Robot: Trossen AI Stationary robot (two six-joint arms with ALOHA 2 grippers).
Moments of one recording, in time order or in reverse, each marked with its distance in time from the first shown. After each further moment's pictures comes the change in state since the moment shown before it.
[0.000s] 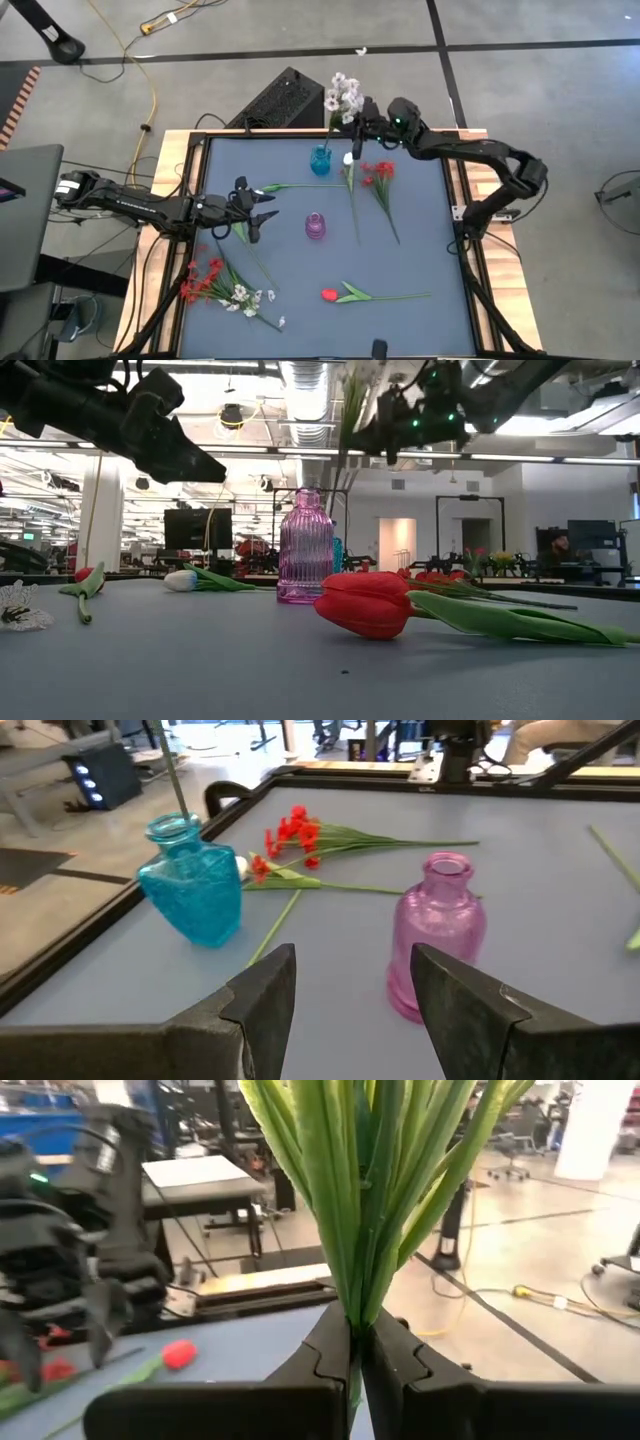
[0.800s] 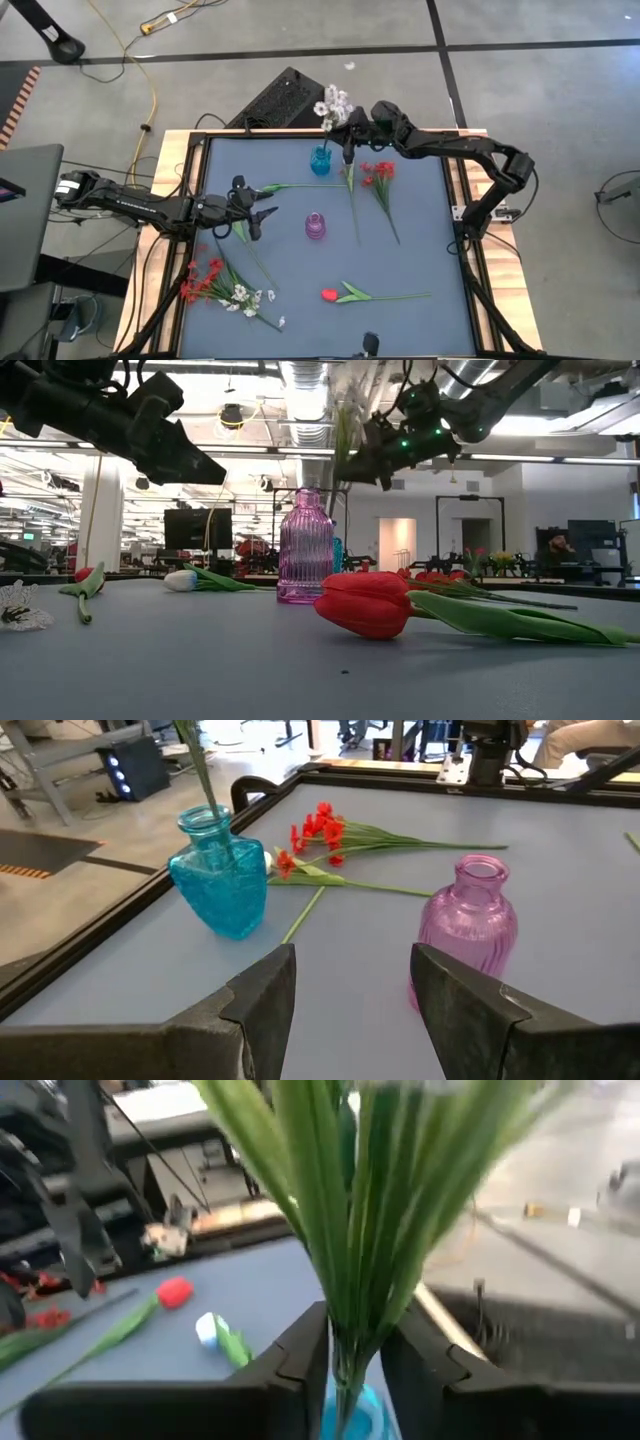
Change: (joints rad) left arm 0.000 0.000 0.000 -0.006 -0.055 -0.031; right arm 0.013 0.088 0.050 -0.192 0.027 0.032
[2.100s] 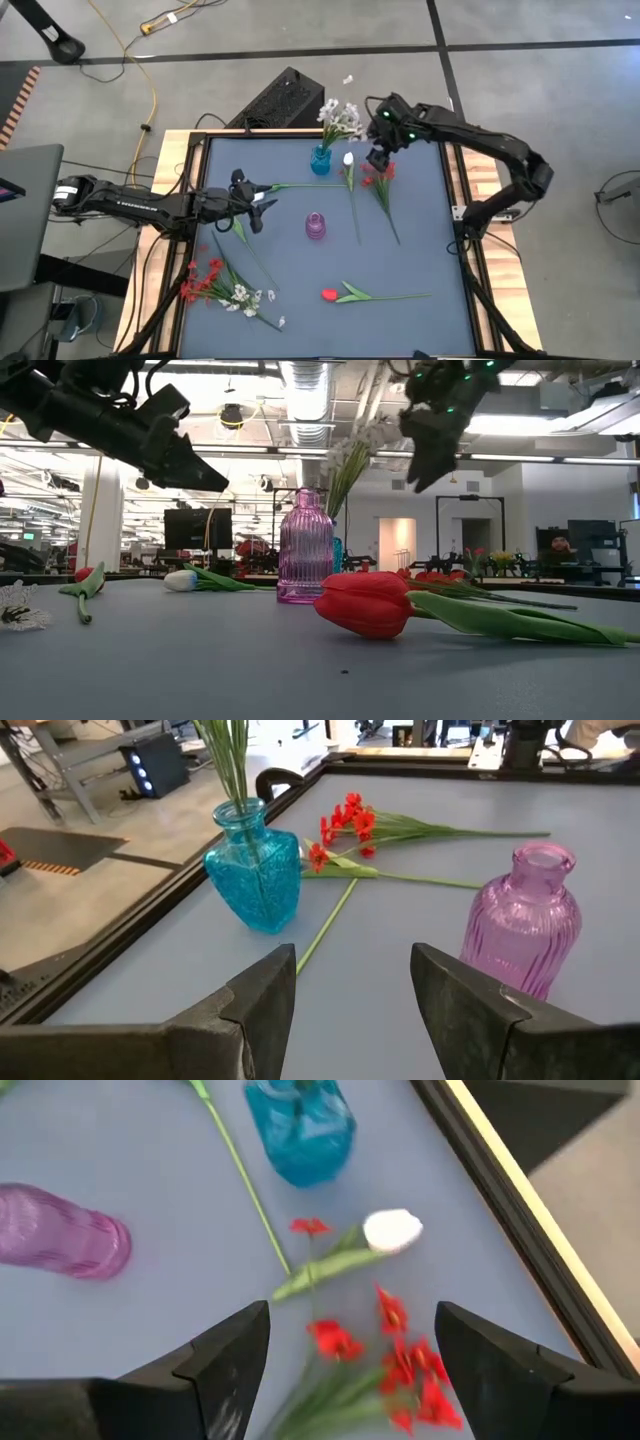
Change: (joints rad) left arm 0.105 0.000 0.000 -0.022 0.054 0.059; right arm 0.002 -0.189 0.267 -1.190 0.236 -0.106
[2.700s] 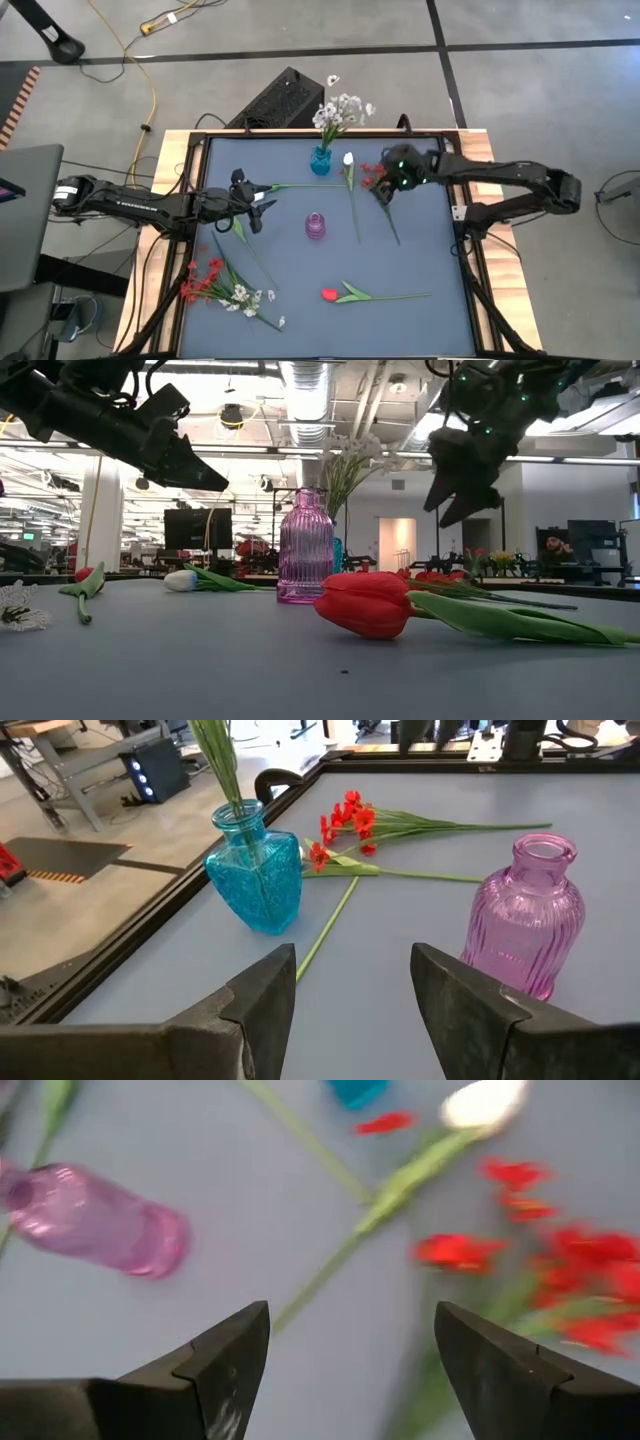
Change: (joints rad) left arm 0.000 0.000 0.000 0.005 -0.001 0.034; right arm 0.268 -0.230 -0.543 0.439 0.073 0.505
